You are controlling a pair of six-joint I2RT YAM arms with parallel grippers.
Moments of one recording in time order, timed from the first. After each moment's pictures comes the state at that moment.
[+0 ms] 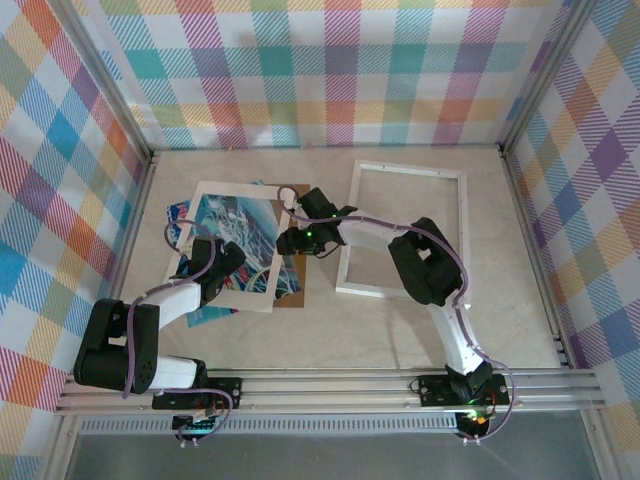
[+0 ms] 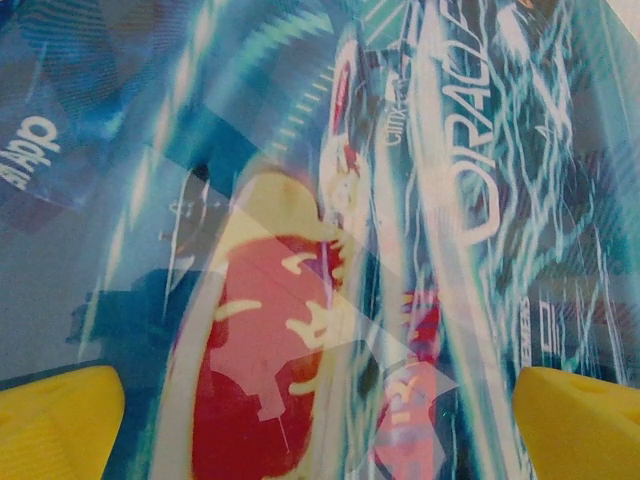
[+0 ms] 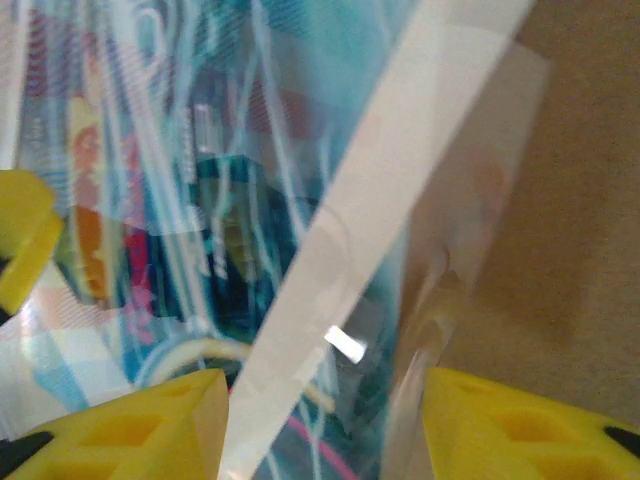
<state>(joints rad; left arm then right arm) -0.14 1.36 0.47 0.05 -0.18 -0.79 0.75 2.22 1.62 -0.37 -0.44 0.54</state>
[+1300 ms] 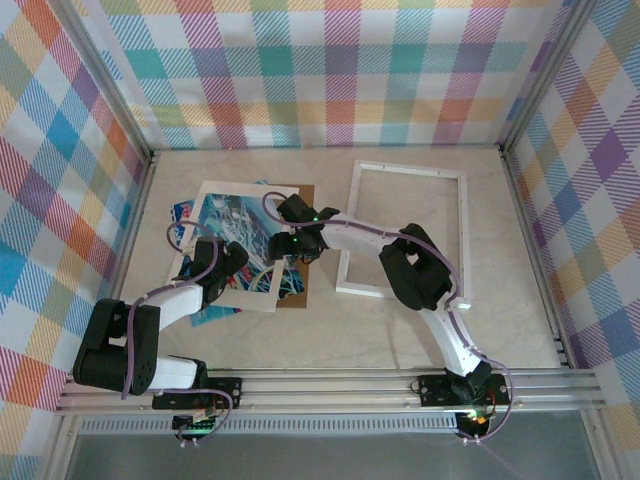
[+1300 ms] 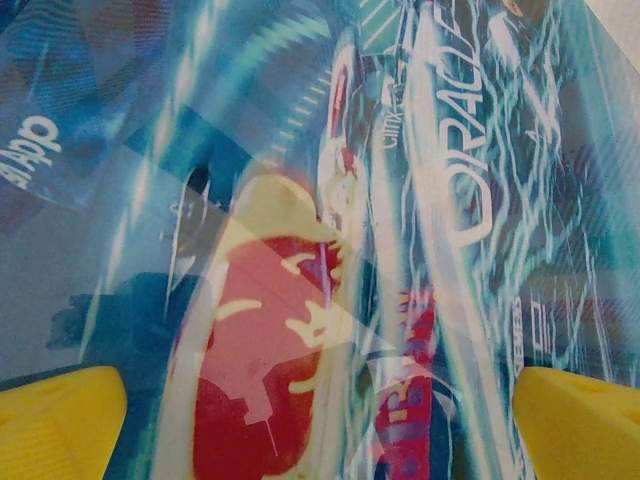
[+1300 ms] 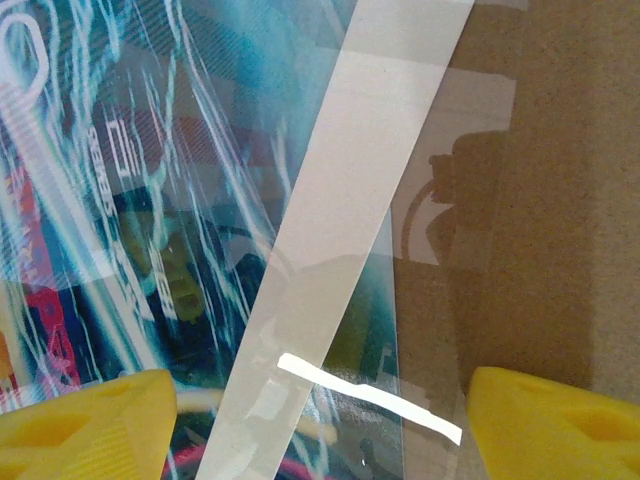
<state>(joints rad) -0.17 1.36 0.46 0.08 -0.18 -0.81 0.83 2.26 1.76 -0.56 -0.14 0.64</state>
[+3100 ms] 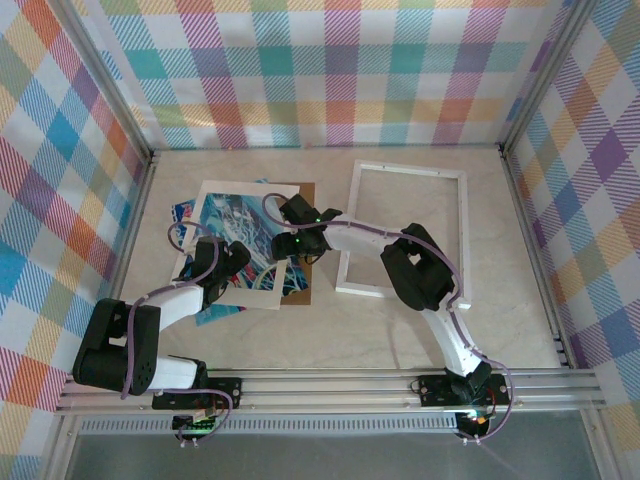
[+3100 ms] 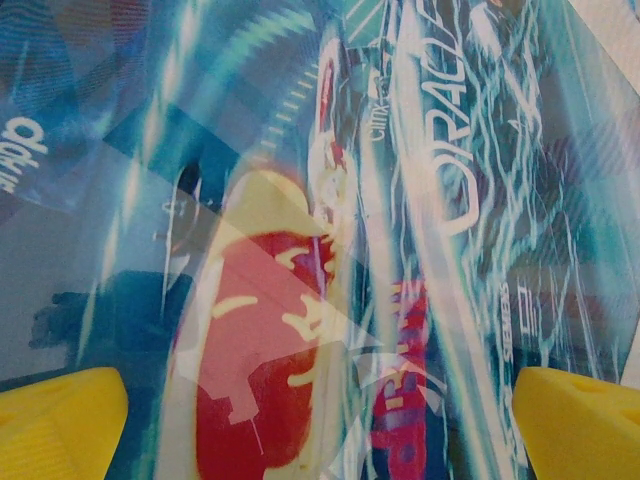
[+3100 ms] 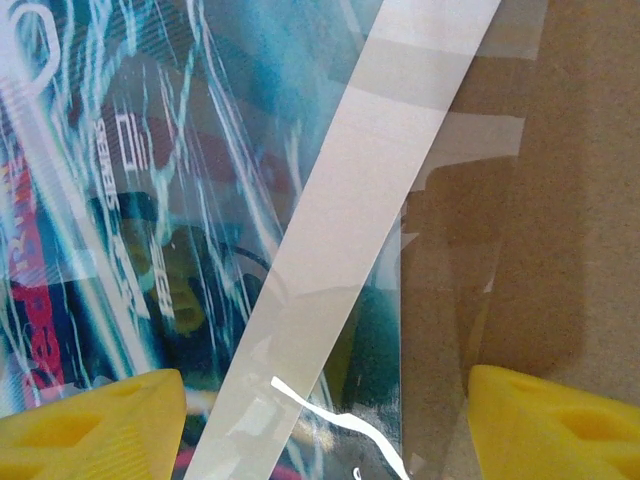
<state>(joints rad) -0.18 1.36 0.45 0.11 -0.15 -0.82 0.83 2.24 1.71 -0.51 -0.12 0.56</state>
